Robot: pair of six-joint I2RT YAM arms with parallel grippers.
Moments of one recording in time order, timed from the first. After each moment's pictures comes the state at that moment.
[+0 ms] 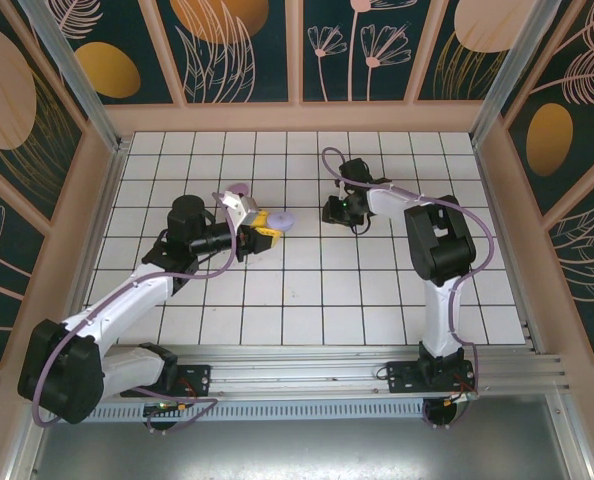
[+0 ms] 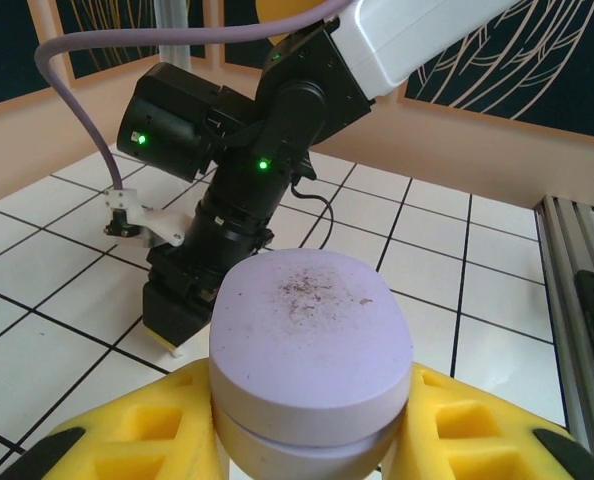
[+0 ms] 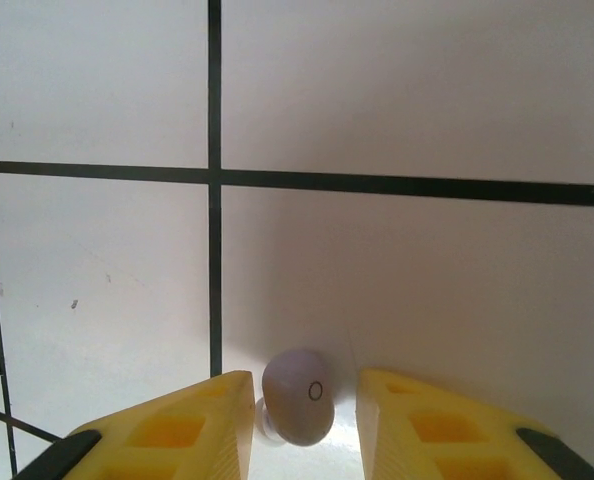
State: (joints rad) left arm -0.44 1.18 0.69 0.23 0.78 0.08; right arm 0.40 2.07 1.41 -0.45 -0.26 0.42
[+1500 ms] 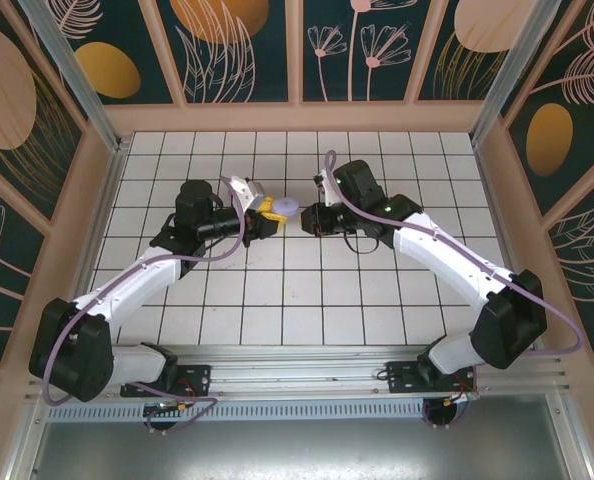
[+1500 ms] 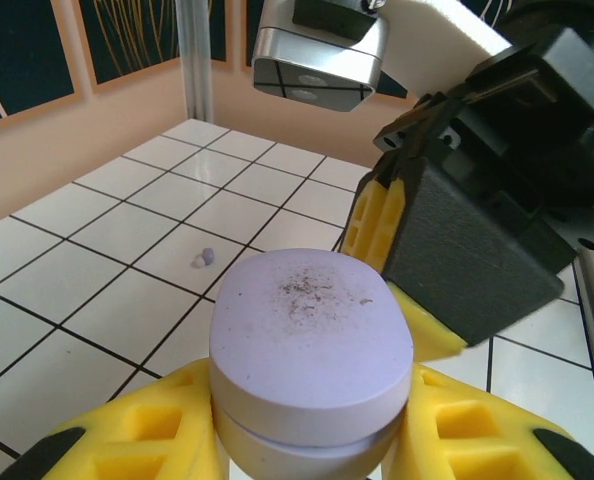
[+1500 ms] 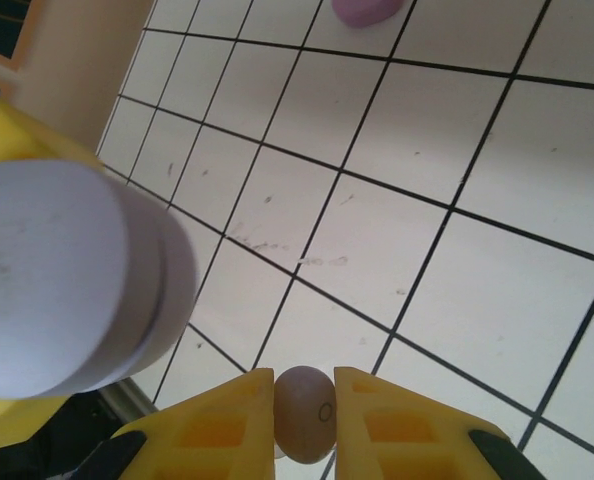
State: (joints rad) left arm -0.44 1.31 0.82 0.22 0.75 0.08; right arm 0.67 1.44 1.24 -0.55 -0.36 0.47
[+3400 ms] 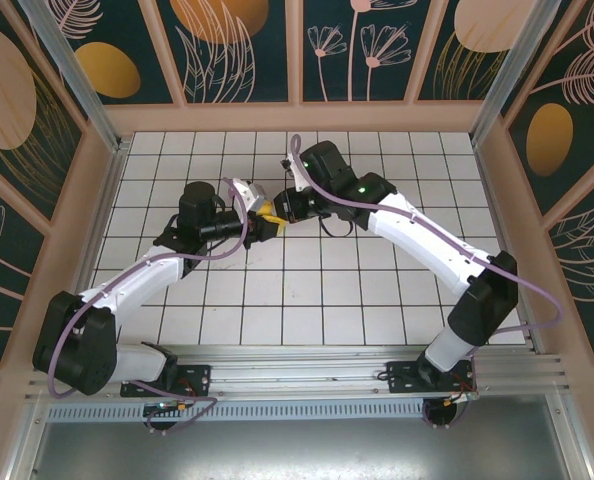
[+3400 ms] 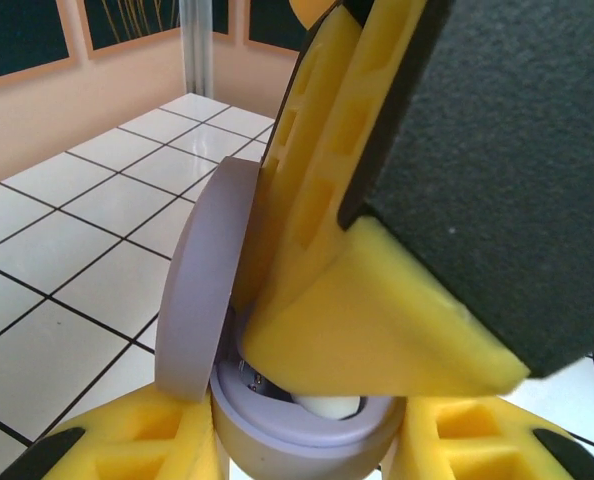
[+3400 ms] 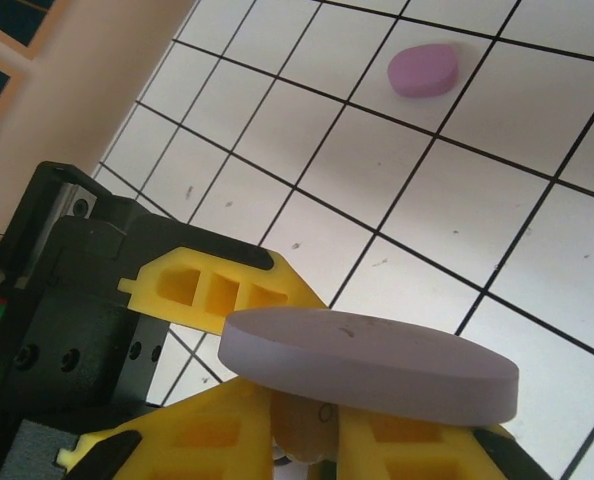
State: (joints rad) left arm -0.43 1.34 0.80 0.23 0.75 0.08; right arm 0.79 1.62 1.57 -0.69 -0.22 0.38
